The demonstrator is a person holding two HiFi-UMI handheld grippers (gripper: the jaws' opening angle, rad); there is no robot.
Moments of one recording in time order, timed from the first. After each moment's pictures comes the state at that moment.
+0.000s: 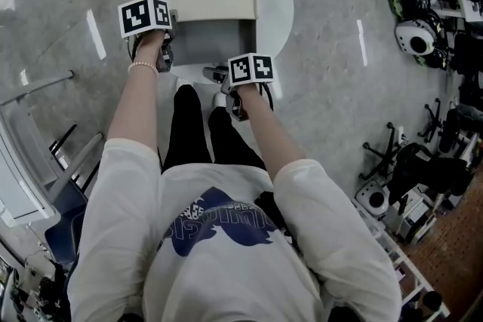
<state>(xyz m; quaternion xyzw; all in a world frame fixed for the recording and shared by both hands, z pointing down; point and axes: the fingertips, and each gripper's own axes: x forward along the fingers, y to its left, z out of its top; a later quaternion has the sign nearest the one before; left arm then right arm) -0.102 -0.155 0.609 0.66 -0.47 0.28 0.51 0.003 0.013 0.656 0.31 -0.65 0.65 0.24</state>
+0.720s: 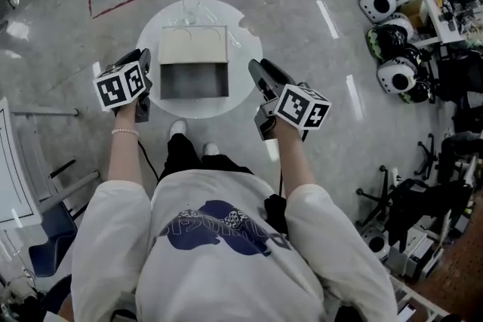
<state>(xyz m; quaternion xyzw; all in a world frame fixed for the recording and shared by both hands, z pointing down) -0.118 -0.110 0.429 0.74 -0.57 0.16 0.32 0.175 -0.059 0.368 0.48 -0.79 0.37 0.02</state>
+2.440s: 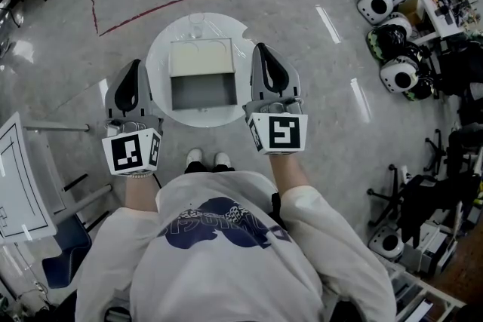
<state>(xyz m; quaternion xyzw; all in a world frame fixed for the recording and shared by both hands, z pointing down) -0.102 -0.039 0.217 0.80 -0.59 0.00 -0.06 0.116 -0.051 0.204 0.58 -0.81 -0.10 0.01</state>
